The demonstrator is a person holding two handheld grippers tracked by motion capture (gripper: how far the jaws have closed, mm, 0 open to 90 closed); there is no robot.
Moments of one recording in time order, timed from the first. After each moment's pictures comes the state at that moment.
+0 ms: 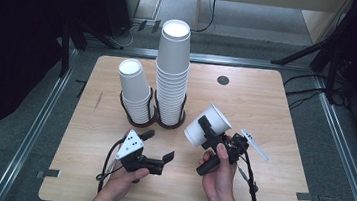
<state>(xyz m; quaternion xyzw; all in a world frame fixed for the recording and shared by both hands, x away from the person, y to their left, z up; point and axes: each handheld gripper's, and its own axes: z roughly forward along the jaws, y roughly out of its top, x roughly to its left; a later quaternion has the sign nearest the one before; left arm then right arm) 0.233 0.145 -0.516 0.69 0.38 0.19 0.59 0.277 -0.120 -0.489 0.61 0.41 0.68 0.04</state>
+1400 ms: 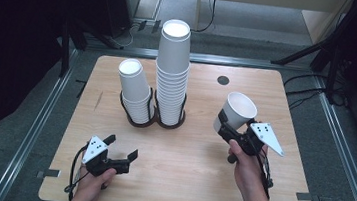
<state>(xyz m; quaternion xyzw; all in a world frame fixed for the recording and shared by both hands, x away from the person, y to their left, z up) 0.211 0.235 -0.540 0.67 0.48 0.25 0.51 0.298 -0.163 -0.473 0.48 0.52 0.63 0.32</state>
